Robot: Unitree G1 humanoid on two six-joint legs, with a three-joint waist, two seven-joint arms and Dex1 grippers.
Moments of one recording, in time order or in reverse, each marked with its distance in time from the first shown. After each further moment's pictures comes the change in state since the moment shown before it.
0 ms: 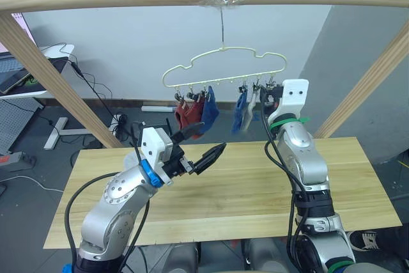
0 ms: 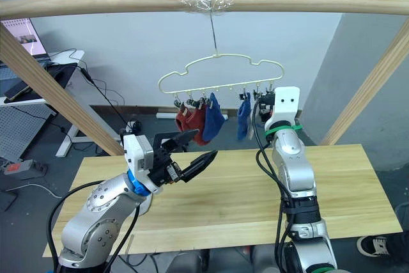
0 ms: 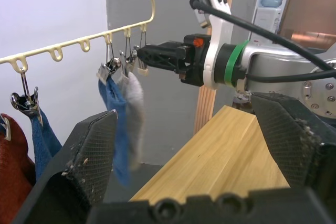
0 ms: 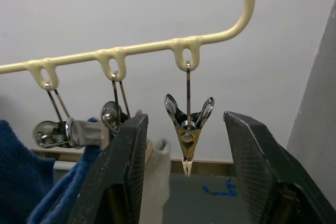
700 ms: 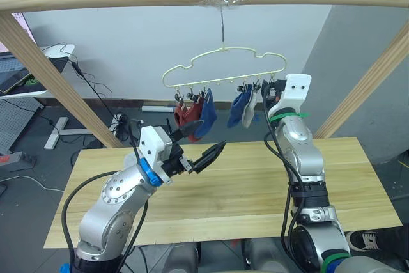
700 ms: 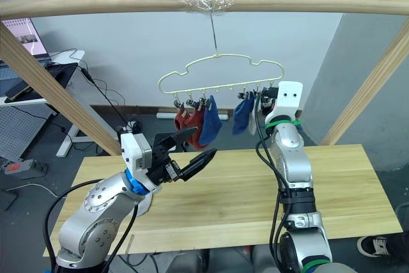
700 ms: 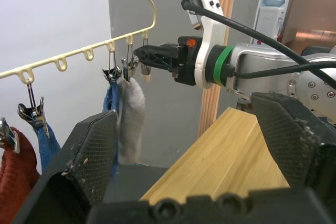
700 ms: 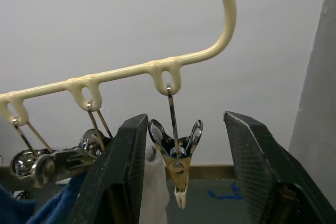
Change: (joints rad) left arm -0.005 0.016 0.003 -0.023 0.000 -0.001 0.013; right arm -0.065 0.035 -0.059 0.096 0.028 -0.045 -0.004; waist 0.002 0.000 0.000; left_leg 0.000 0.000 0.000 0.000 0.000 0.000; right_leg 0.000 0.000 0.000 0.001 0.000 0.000
